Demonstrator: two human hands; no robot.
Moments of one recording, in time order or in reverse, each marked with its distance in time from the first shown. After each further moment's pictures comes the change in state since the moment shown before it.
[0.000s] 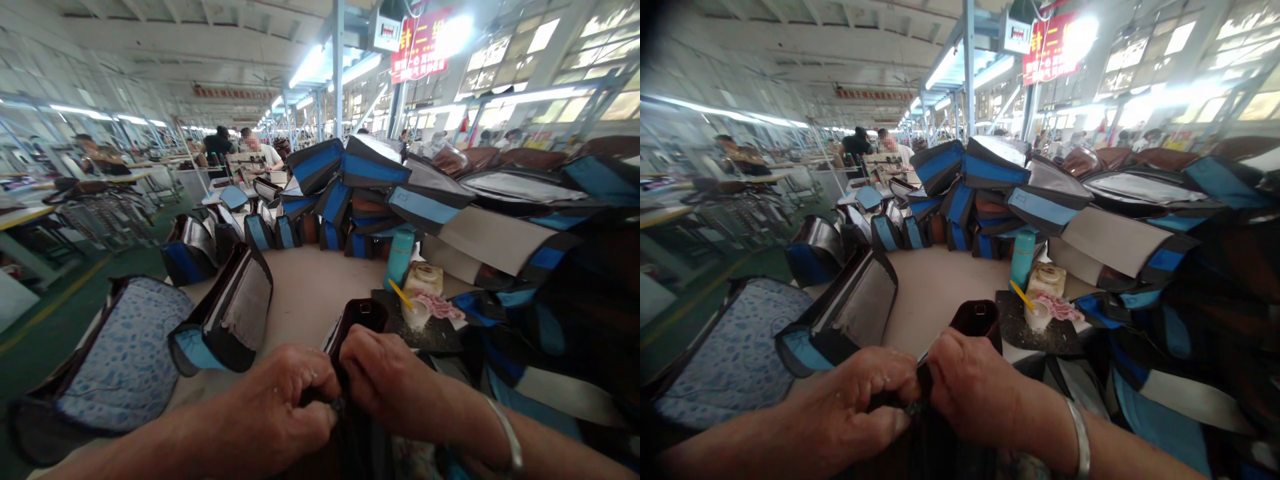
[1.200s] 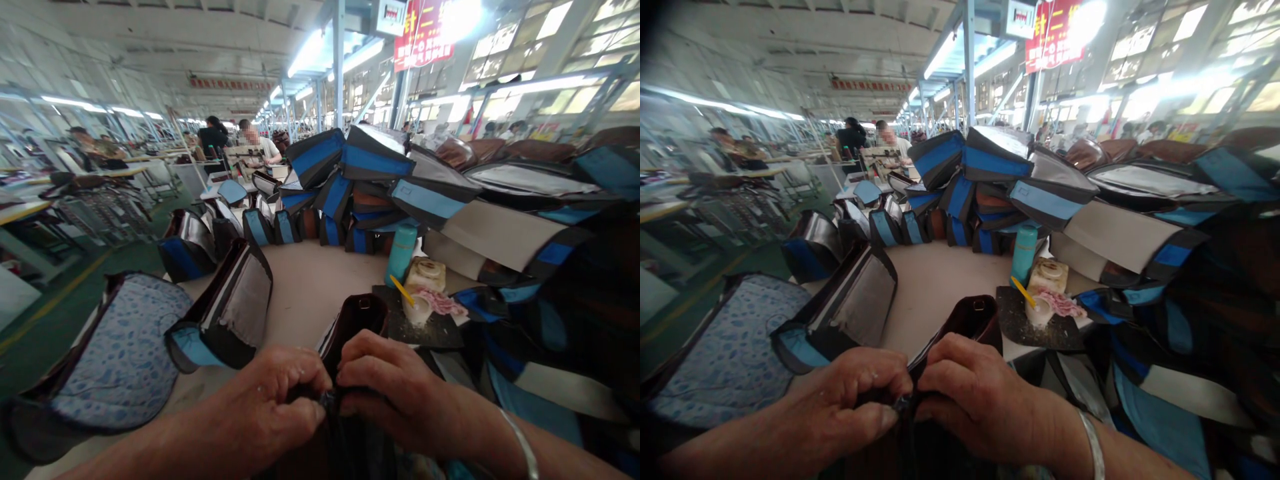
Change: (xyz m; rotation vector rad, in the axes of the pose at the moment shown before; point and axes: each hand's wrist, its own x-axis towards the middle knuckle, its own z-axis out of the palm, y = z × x) left_hand -0.005 -0.009 -0.006 -0.122 -0.010 -0.103; right_hand -0.008 -0.001 -0.003 0.340 0.038 -0.100
